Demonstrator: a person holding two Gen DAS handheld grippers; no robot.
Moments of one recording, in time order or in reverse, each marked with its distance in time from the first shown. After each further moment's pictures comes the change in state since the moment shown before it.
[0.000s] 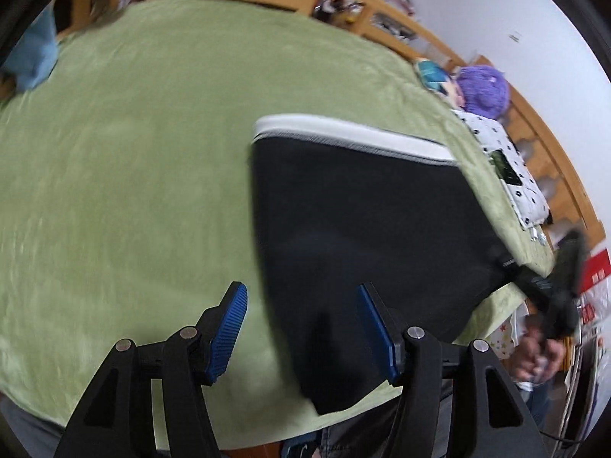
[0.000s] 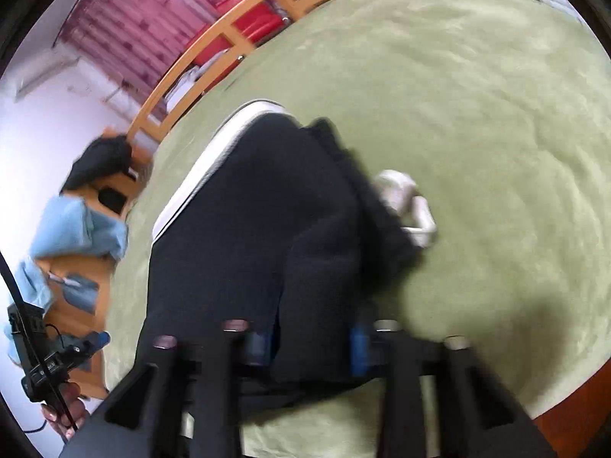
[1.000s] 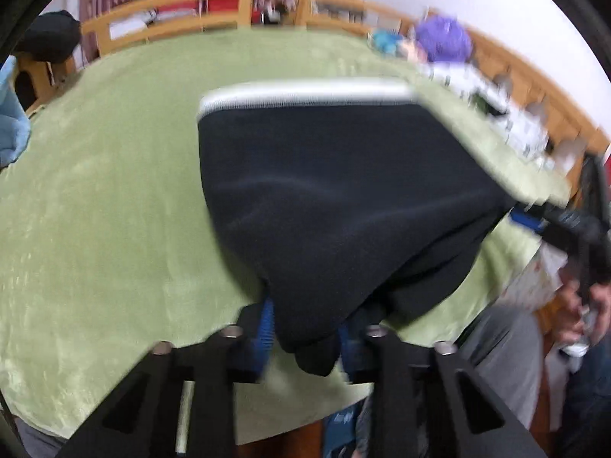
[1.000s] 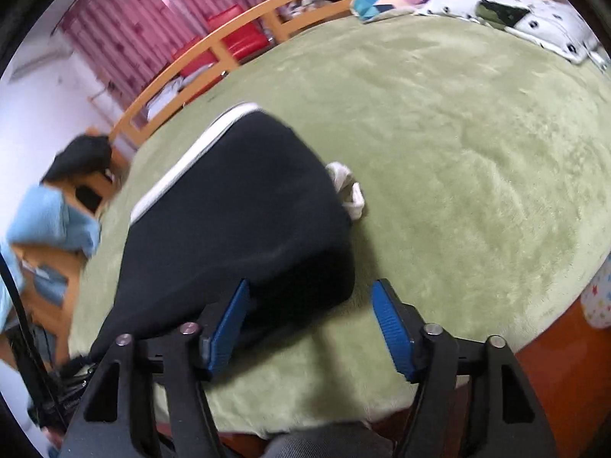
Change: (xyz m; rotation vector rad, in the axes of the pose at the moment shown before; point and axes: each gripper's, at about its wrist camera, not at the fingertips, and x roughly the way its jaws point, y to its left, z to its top) left arm 0.012 -0.087 -0.052 0.283 -0.093 0.062; right arm -0.046 -0.038 -0.049 0.090 -0.074 -0.121
